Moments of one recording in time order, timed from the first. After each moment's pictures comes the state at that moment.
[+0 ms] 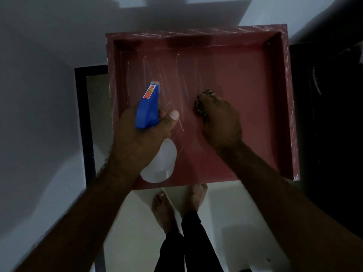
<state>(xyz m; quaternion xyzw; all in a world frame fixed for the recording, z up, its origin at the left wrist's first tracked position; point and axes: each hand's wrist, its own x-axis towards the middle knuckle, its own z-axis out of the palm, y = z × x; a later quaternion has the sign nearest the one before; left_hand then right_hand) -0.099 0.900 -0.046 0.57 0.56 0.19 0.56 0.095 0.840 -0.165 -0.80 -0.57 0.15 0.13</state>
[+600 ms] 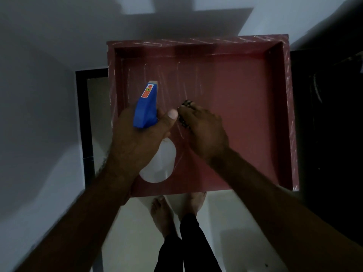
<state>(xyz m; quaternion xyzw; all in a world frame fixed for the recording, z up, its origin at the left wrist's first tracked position) -0.087 0.917 -0.043 0.58 0.56 0.22 0.54 0.071 0.853 -0.149 -0.72 -0.65 0.17 0.14</state>
